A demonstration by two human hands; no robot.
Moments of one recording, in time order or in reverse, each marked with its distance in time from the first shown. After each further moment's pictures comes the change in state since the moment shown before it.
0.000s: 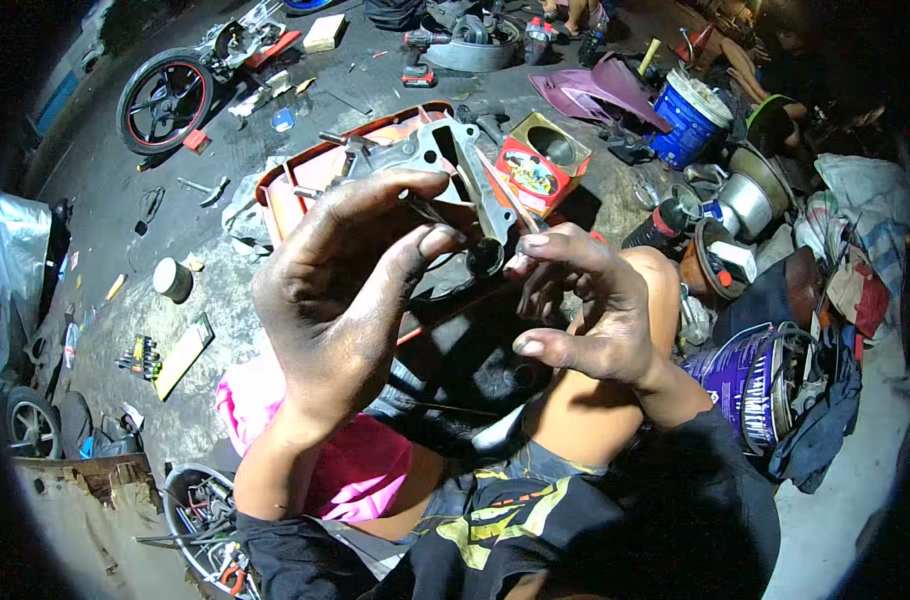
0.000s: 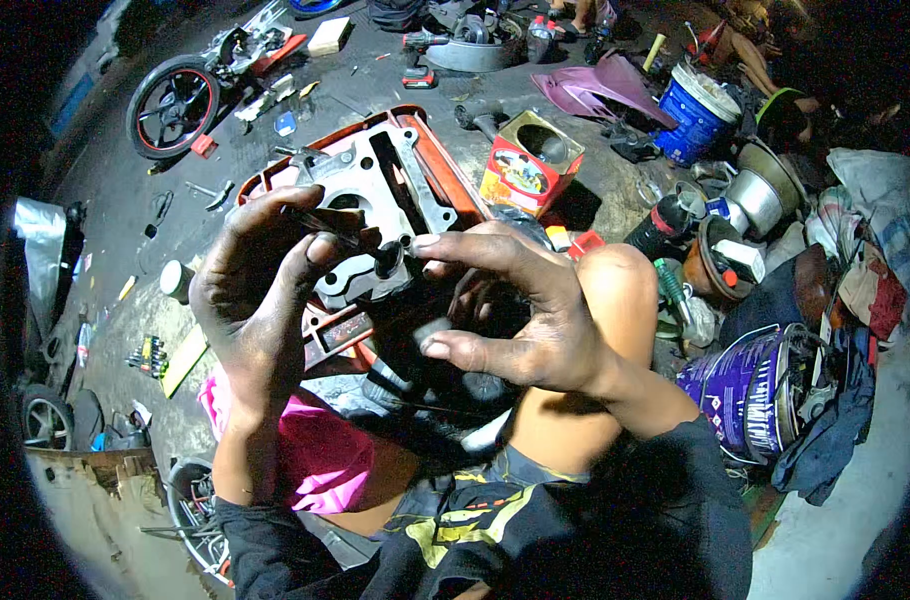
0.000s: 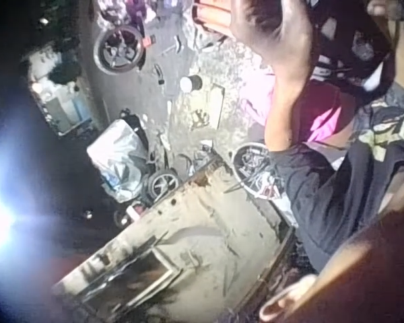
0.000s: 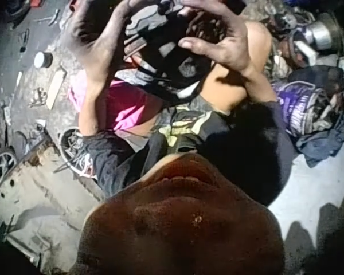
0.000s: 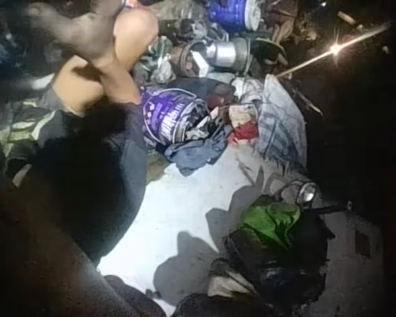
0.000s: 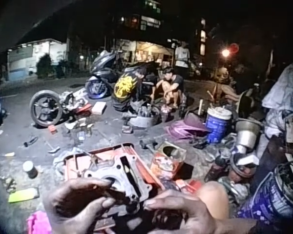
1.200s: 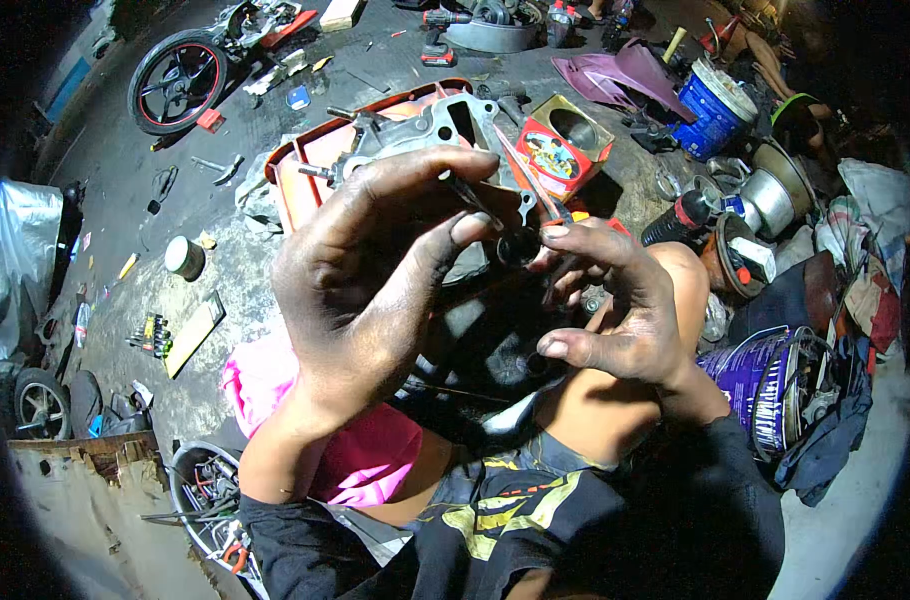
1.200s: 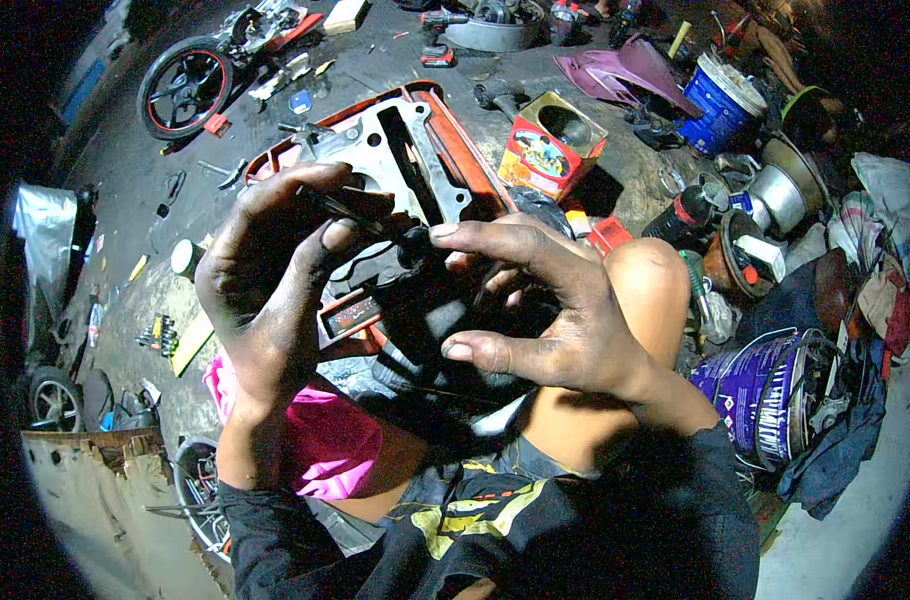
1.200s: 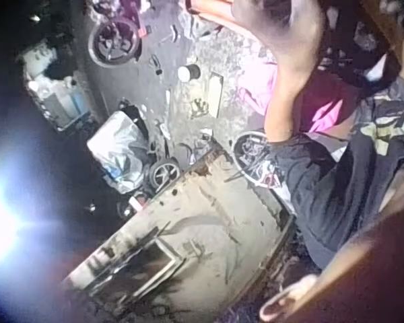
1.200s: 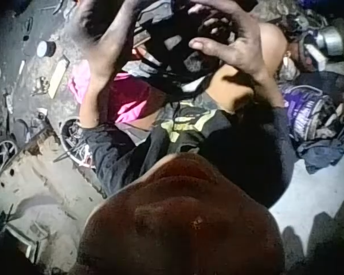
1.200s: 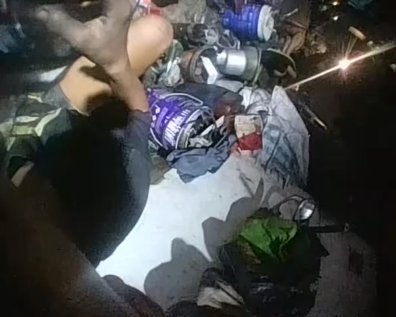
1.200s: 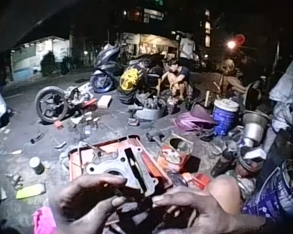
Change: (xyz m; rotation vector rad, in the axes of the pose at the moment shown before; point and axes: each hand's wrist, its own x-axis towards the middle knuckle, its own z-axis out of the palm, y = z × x) left_hand 0.001 -0.009 0.006 0.027 -0.060 0.048; right_hand -0.003 -0.008 -0.006 -0.049 -0.045 0.063
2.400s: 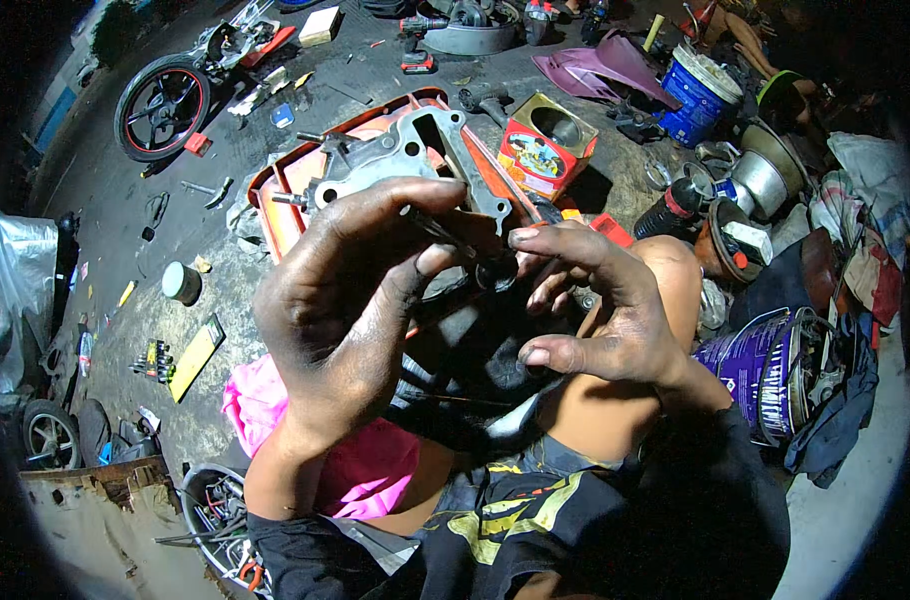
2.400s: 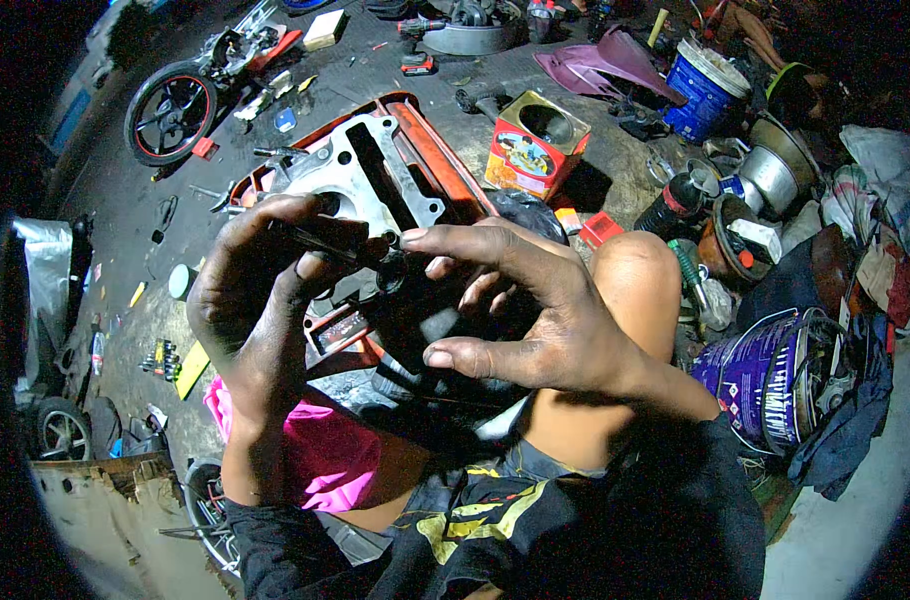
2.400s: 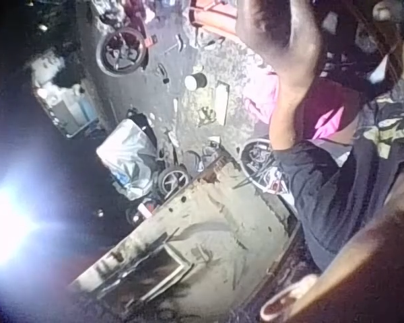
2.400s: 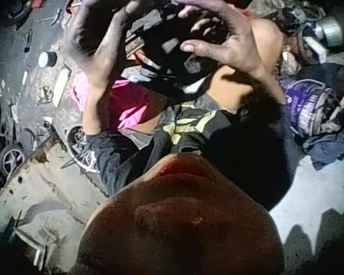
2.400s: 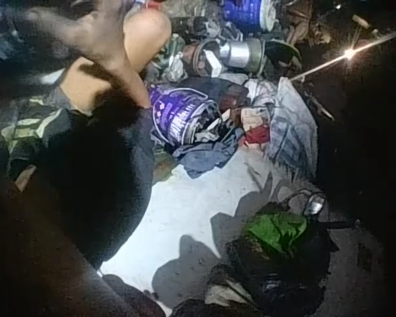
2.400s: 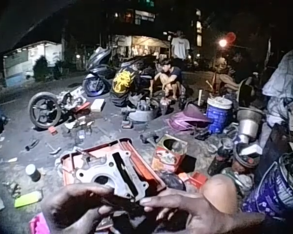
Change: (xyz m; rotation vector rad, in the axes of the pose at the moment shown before) left_hand -0.002 -0.001 -0.003 0.072 -0.063 0.050; right_hand -0.001 0.002 -0.004 -0.020 0.007 0.028
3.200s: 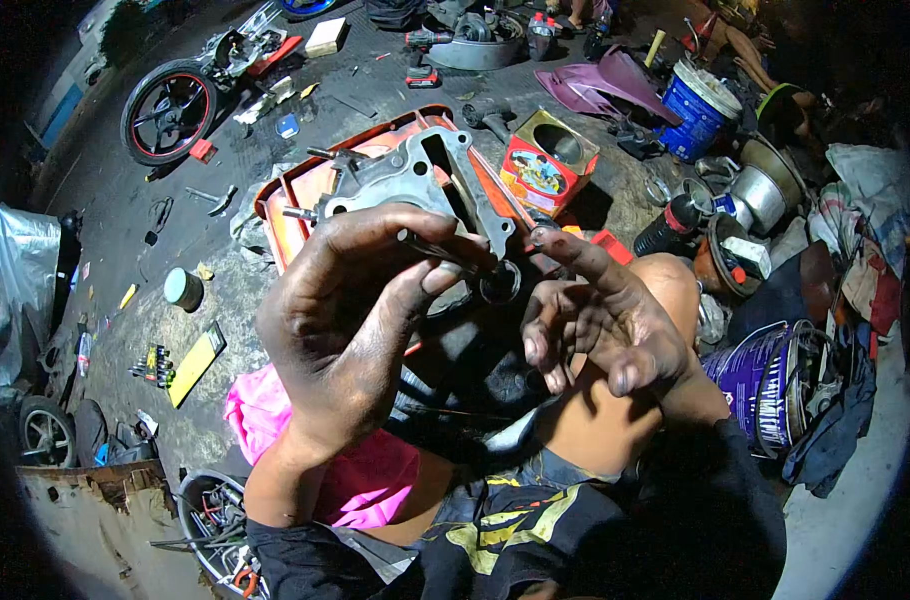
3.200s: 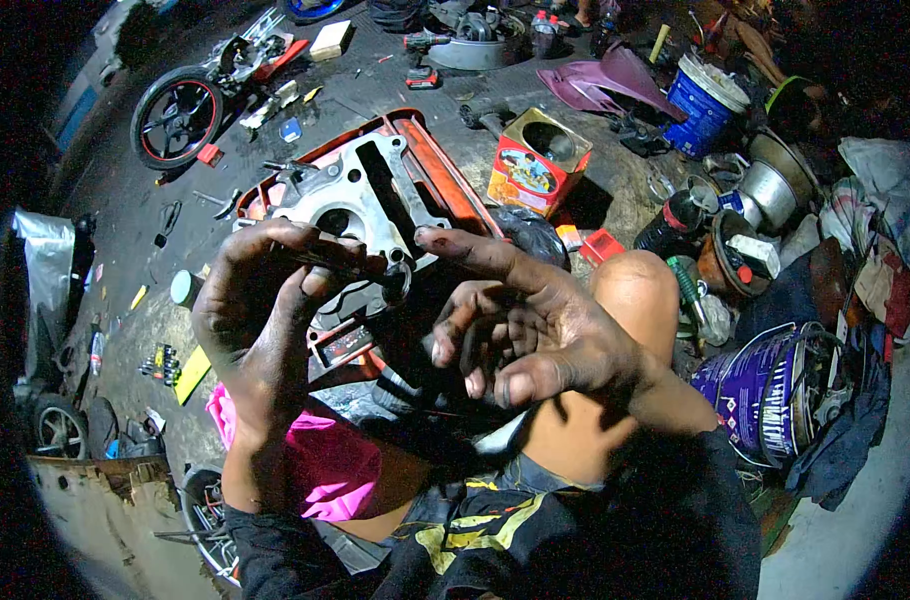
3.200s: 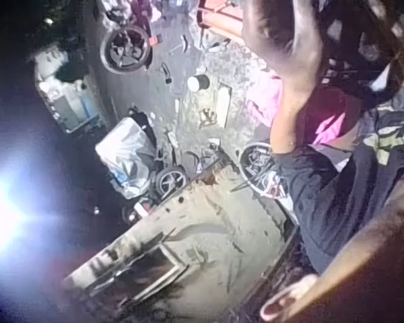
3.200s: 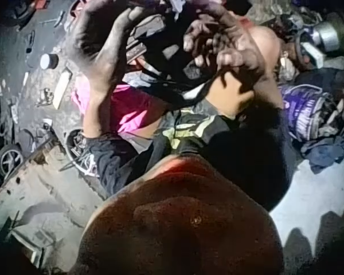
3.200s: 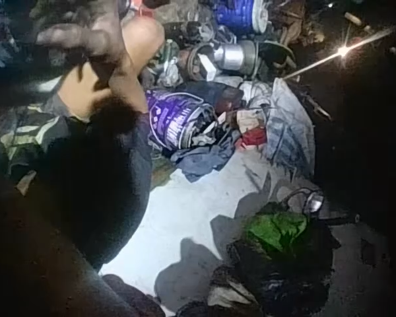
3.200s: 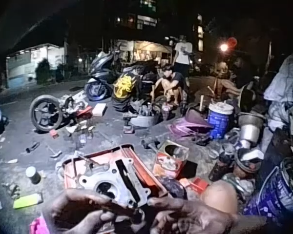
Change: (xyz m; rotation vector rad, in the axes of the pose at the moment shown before) left_hand 0.001 0.005 0.001 -0.117 0.051 -0.017; right_hand -0.003 -0.005 -0.008 0.928 -0.215 0.366
